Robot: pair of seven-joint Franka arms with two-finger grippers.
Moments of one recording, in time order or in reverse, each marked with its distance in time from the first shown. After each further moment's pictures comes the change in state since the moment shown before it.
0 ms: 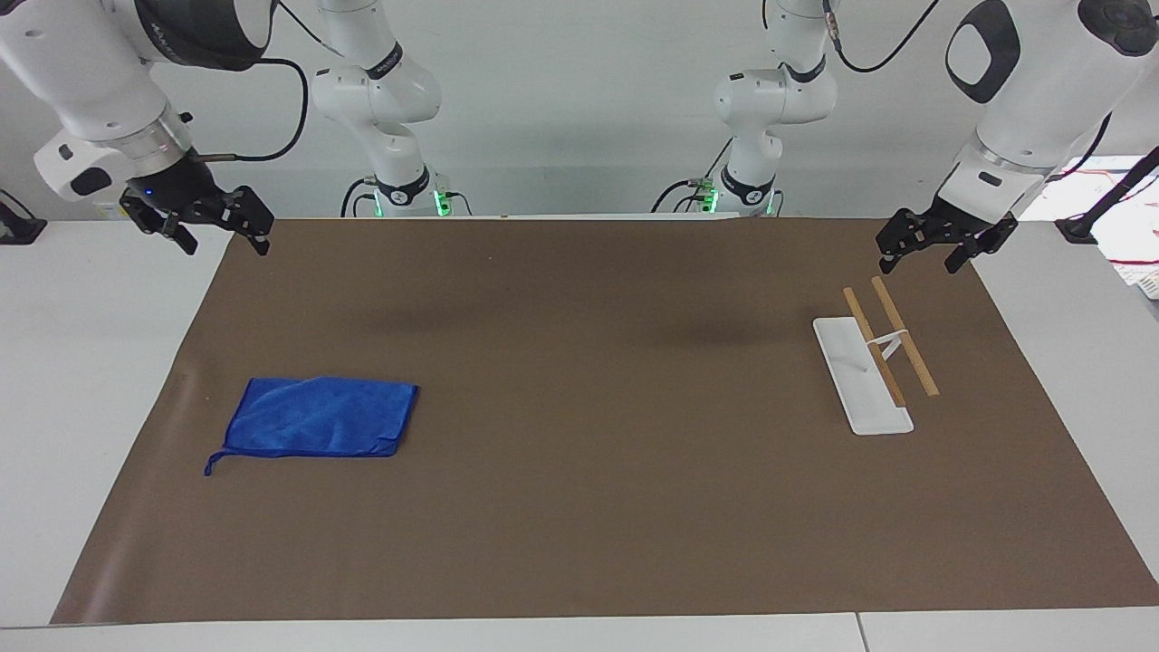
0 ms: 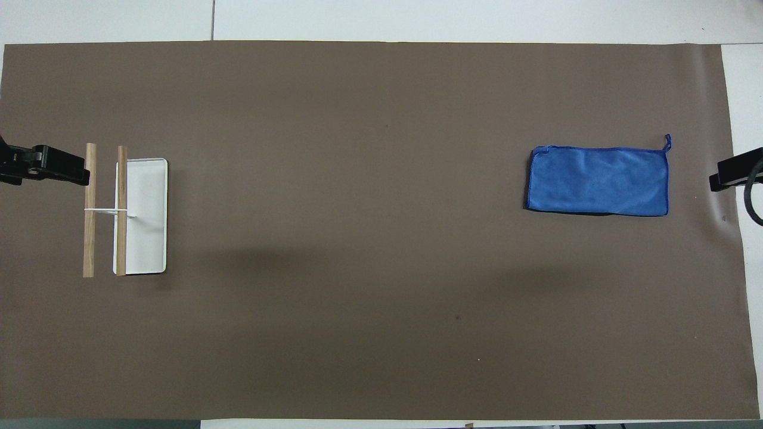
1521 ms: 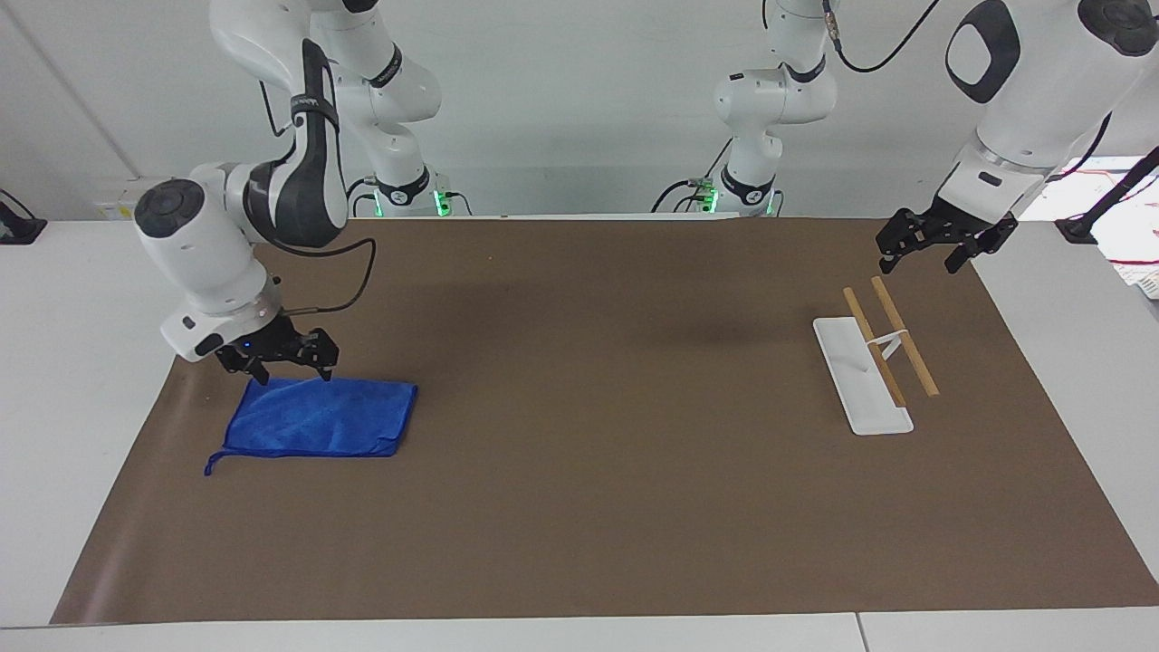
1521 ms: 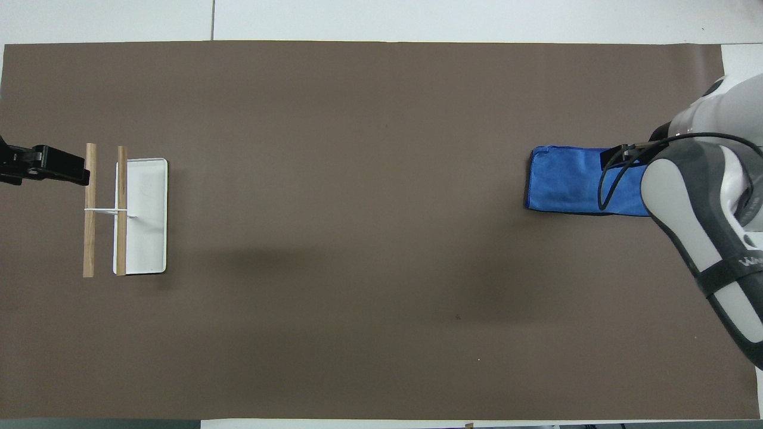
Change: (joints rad) left arm 0.000 0.000 0.000 0.000 0.000 0.000 0.000; right arm 0.049 0.200 0.003 -0.356 0.035 0.658 -0.038
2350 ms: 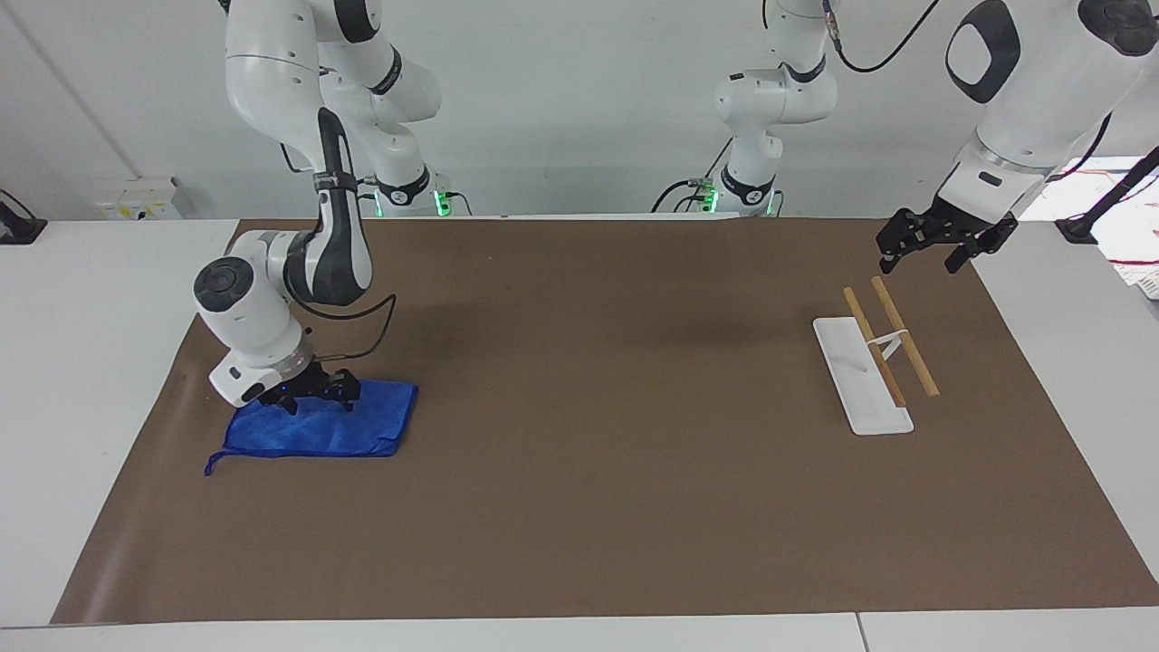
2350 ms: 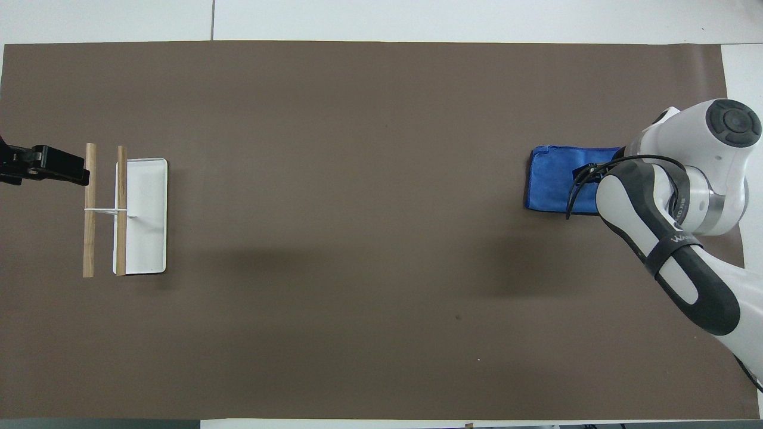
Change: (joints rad) left arm 0.000 0.000 0.000 0.000 0.000 0.000 0.000; right arm -0.003 0.133 -0.002 -0.043 0.000 0.140 0.000
